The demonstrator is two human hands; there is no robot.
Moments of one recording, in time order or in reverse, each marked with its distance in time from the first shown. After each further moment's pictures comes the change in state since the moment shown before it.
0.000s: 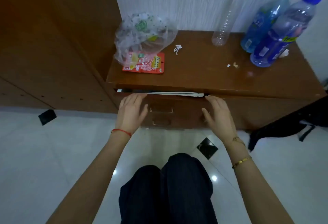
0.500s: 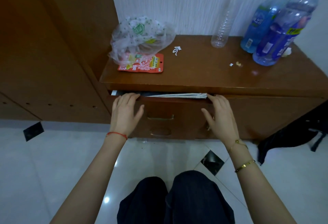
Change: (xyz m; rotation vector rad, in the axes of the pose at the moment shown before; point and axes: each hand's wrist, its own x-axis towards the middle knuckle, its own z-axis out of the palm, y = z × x) left_hand 0.003 -0.036 0.046 0.059 0.177 -0.001; right_hand 0.001 0.022 0.047 -0.110 0.135 -0.002
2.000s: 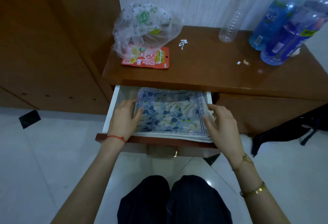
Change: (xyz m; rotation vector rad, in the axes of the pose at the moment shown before) left_hand -0.011 -0.002 -0.027 -0.284 -0.206 -0.246; right_hand -0.022 -0.058 -0.033 0.165 -0.088 0.129
